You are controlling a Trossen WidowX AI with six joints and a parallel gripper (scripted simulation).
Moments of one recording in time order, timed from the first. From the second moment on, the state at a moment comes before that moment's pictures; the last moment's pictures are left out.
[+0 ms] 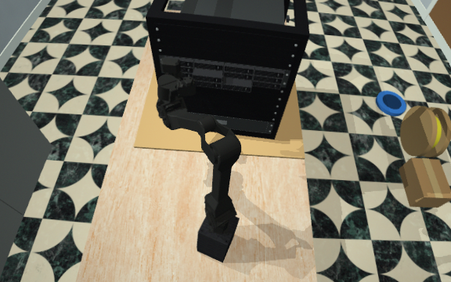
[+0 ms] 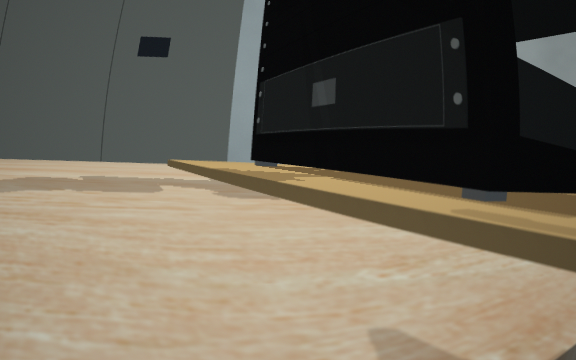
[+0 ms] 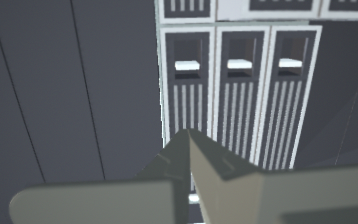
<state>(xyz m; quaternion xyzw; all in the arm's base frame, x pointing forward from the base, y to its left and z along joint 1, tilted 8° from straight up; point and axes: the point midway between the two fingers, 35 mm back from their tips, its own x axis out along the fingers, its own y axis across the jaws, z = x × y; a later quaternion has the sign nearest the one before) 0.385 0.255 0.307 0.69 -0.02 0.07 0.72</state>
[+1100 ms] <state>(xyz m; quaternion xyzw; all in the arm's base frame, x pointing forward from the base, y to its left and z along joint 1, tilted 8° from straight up) 0.391 0.255 0.307 0.69 -0.02 0.07 0.72</state>
